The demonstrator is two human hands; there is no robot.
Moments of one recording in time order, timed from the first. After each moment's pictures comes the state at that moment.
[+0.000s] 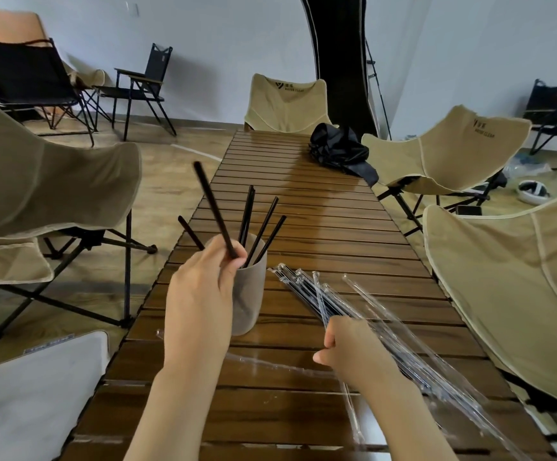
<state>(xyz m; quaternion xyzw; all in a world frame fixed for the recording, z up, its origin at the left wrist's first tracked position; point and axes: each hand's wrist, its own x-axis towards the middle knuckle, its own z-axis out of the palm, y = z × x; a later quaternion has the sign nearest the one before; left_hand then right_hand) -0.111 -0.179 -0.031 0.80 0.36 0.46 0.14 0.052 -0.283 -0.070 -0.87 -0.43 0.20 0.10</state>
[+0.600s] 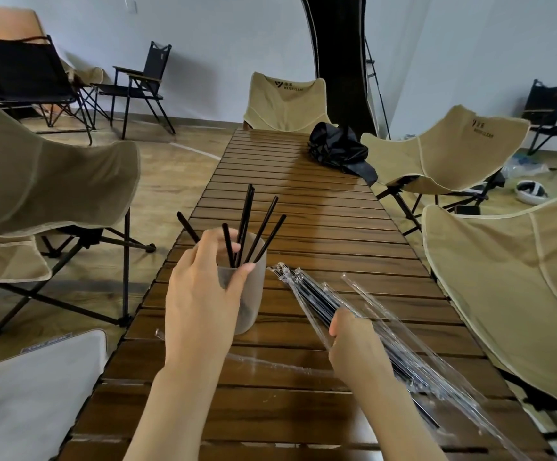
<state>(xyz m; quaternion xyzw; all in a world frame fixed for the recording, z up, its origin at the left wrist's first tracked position) -0.107 -0.181 -0.033 0.77 0.42 0.45 0.18 0.049 -0.284 -0.079 -0.90 -0.39 0.13 0.13</state>
